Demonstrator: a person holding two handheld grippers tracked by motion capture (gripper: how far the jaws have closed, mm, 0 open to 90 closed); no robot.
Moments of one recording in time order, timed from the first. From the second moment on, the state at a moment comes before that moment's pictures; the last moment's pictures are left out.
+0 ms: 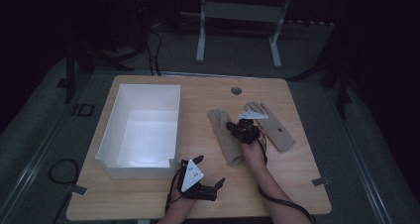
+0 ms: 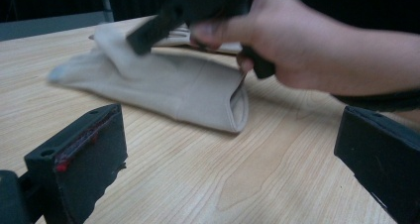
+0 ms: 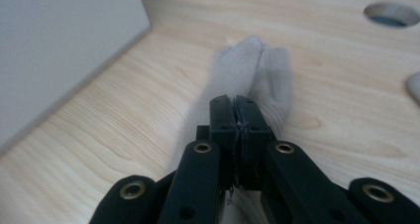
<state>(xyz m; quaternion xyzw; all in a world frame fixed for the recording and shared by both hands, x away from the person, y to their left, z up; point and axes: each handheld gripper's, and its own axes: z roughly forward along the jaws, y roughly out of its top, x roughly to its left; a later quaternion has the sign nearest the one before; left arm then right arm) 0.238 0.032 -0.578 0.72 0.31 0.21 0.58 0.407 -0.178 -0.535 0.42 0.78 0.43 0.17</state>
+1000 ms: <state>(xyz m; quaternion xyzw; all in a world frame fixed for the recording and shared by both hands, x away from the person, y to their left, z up) 0.238 0.032 -0.578 0.72 0.31 0.21 0.58 0.340 -0.219 -0.551 0.57 0.68 0.41 0.20</state>
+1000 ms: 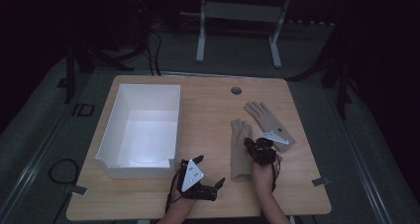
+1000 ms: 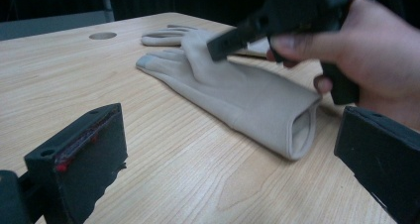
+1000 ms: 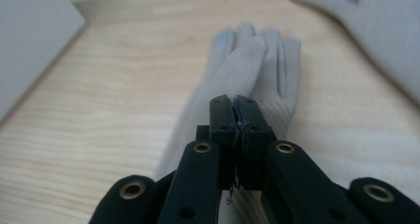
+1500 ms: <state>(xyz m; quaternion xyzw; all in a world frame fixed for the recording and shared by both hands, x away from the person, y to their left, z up) 0.238 0.032 -0.578 0.73 0.31 0.21 0.58 0.347 -0.227 -0.555 0.55 0.71 0.39 0.21</state>
